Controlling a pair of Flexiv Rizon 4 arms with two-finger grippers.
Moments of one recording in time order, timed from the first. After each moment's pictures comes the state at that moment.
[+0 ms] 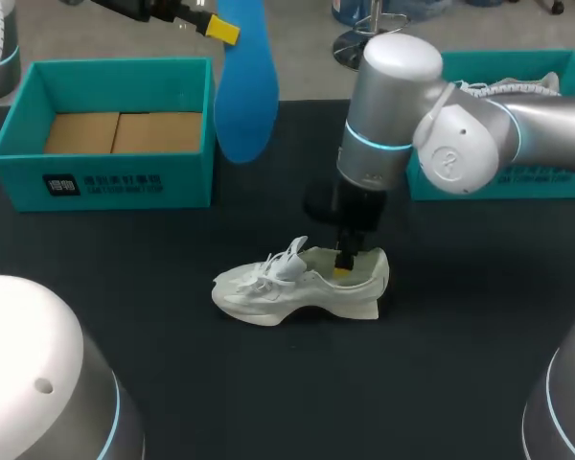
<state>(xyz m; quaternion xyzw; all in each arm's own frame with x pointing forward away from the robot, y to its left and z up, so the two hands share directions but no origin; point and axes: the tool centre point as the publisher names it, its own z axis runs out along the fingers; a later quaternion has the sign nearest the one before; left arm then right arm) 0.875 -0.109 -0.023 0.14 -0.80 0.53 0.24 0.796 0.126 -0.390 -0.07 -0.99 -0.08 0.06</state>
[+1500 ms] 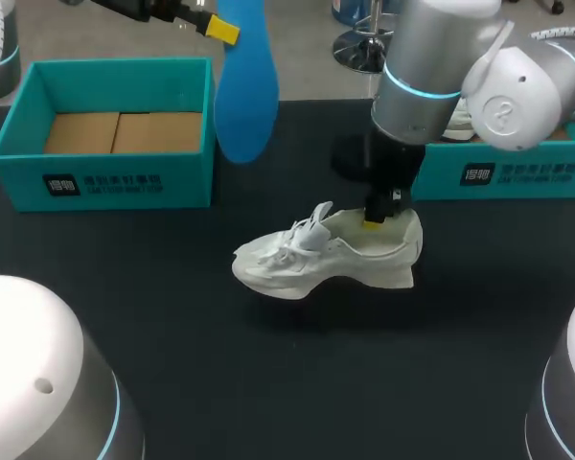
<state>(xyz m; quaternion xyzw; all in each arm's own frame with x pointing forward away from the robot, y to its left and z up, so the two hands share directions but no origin) 0.875 -0.109 -0.023 0.14 -0.80 0.53 0.24 0.800 0.089 -0.291 -0.05 -1.00 -0.08 0.01</state>
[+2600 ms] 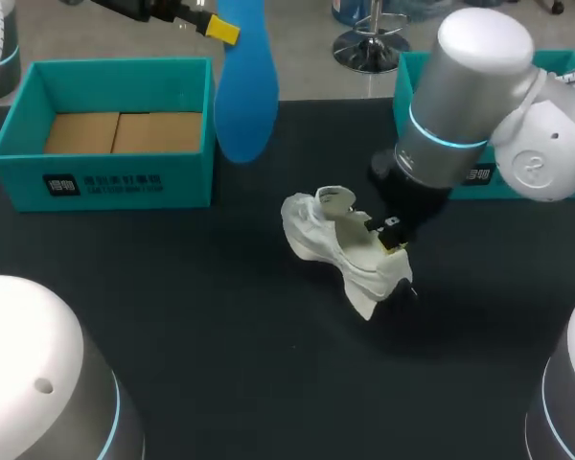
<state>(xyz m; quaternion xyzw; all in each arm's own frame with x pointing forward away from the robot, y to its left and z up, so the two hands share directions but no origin) 0.875 -0.109 -0.023 0.14 -0.80 0.53 0.24 0.757 0.067 -0.311 -0.53 -0.84 -0.07 0.00</state>
